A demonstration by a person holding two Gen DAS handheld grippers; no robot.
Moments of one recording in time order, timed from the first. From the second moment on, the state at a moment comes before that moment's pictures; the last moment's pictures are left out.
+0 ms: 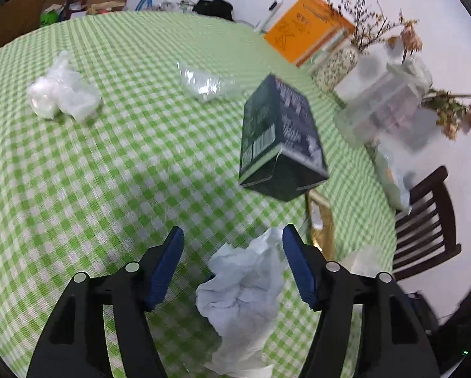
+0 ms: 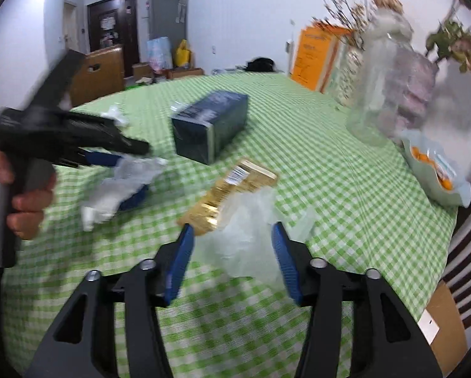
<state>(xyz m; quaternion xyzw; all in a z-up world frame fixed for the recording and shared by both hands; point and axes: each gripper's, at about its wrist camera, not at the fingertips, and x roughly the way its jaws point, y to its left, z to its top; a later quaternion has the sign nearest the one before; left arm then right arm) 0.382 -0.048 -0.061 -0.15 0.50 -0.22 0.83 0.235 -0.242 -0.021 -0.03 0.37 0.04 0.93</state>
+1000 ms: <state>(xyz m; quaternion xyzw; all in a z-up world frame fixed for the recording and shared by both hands) 0.296 -0.226 -0.058 0.13 0.47 -0.27 0.83 0.128 -0.355 0.020 0.07 0.29 -0.02 0.95</state>
